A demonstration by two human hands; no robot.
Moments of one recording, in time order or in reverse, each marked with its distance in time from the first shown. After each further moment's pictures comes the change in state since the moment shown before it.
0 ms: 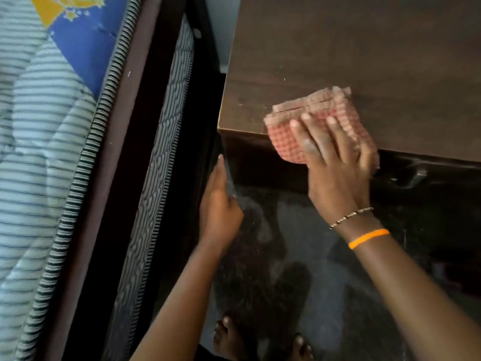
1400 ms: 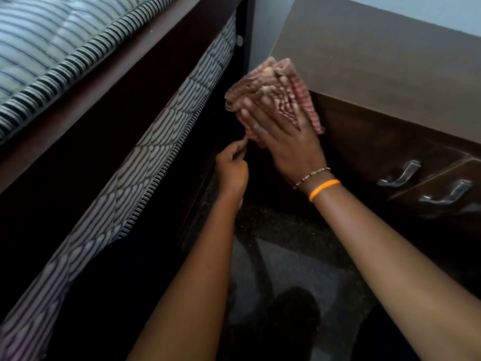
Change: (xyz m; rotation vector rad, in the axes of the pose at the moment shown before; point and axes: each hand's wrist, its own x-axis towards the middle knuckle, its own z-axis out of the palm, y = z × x) left_hand 0.061 -0.048 0.063 -0.958 0.267 -0.101; right_hand 0.035 -0.053 0.089 -0.162 0.282 -0.501
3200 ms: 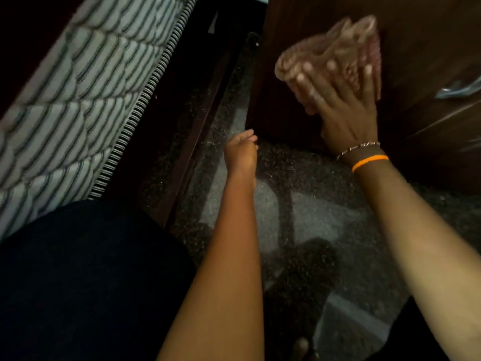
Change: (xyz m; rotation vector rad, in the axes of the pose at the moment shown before) left_hand -0.040 -0.076 -0.036 0.184 0.078 -0.439; right_hand -0.115 -0.017 0.049 0.157 -0.131 0.130
